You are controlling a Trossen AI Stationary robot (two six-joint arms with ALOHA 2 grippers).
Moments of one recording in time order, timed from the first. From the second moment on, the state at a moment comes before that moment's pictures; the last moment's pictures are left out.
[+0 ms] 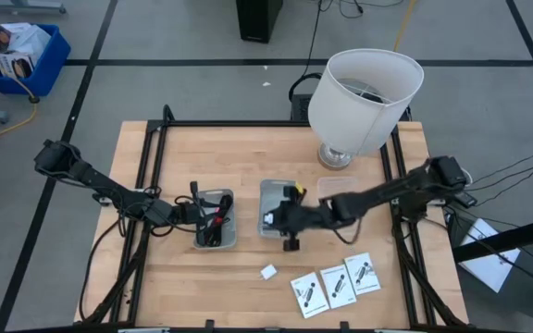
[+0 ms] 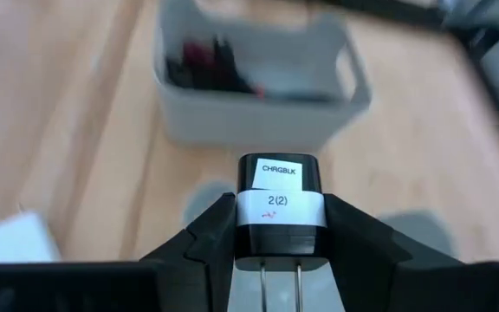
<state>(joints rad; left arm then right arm) -0.42 1.03 0.21 0.68 -0.59 0.29 0.25 1.67 1.12 -0.16 0.33 0.00</state>
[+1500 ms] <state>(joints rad) -0.42 1.03 0.21 0.67 -0.60 0.29 0.15 1.59 1.09 -0.15 0.10 0.05</state>
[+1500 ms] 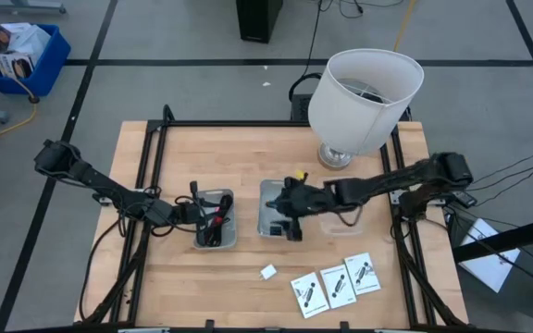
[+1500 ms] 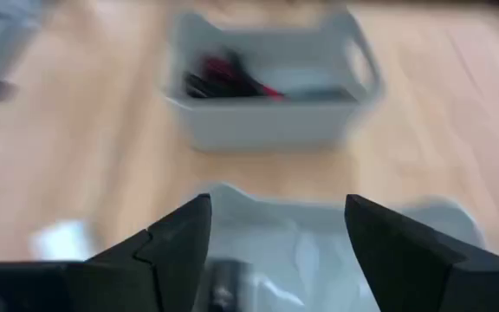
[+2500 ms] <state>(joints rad) -0.42 1.03 0.21 0.65 -0.60 0.26 0.35 1.98 1.09 0.26 -0.15 -0.11</state>
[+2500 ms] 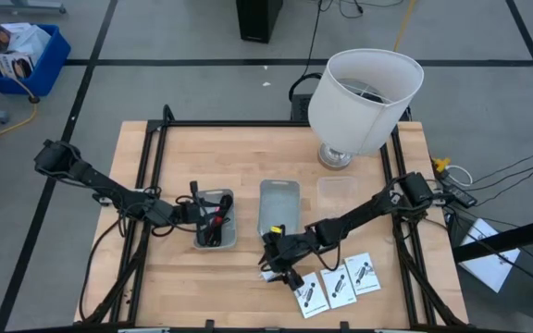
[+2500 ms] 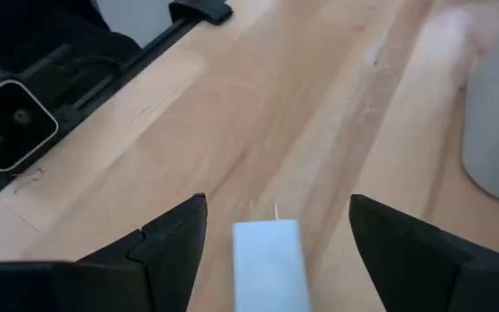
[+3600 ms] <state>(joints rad) -0.42 1.03 0.21 0.65 -0.60 0.26 0.42 1.95 1.09 0.21 -0.05 -0.12</state>
